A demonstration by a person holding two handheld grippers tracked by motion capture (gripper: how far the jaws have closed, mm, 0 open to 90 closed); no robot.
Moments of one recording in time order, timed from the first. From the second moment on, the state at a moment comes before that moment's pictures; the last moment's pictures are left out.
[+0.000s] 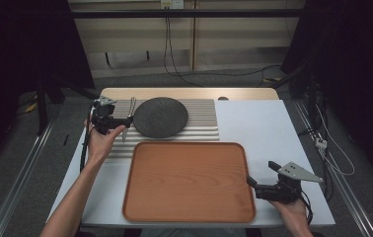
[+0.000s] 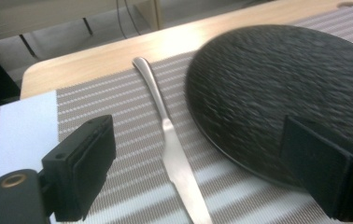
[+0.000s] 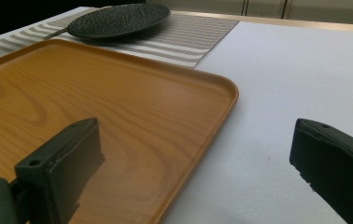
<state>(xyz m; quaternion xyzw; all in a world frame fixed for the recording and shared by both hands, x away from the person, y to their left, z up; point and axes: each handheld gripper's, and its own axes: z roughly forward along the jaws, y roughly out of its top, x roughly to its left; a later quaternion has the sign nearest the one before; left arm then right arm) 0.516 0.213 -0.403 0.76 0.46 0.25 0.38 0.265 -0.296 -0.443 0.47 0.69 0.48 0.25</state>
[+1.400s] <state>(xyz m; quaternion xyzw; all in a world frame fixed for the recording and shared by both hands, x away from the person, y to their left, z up) 0.609 0.199 -0.452 0.75 0.57 0.17 0.29 0.268 -0.298 -0.447 0.48 0.69 0.49 0.24</state>
